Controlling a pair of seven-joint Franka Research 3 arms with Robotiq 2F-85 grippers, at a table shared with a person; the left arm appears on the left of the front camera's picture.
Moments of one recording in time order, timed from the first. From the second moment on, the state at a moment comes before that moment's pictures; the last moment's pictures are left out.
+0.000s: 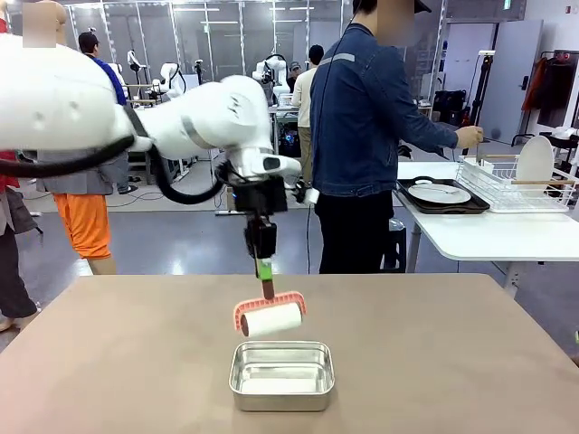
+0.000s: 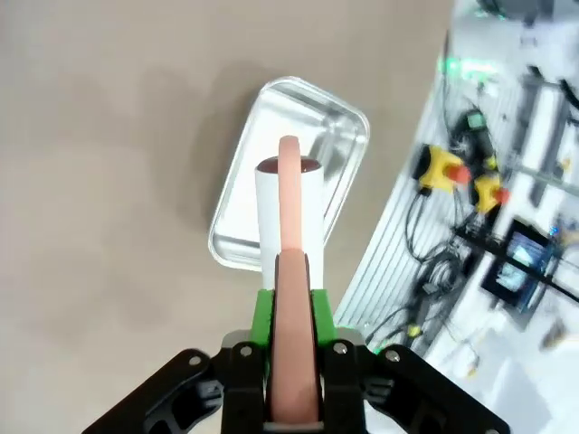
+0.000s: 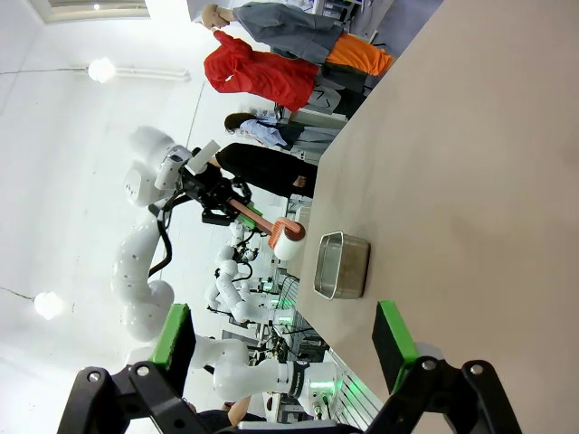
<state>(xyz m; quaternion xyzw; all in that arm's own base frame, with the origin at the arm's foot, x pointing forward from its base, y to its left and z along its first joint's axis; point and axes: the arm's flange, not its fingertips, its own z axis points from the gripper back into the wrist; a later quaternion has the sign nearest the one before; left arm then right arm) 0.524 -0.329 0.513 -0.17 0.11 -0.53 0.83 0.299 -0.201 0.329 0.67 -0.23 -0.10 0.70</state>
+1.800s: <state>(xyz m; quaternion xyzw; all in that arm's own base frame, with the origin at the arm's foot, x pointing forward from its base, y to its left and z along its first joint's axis) 0.493 -0.121 0.456 -0.28 -0.06 -0.08 0.95 0.298 -0.201 0.329 0.67 -0.23 -0.10 0.70</state>
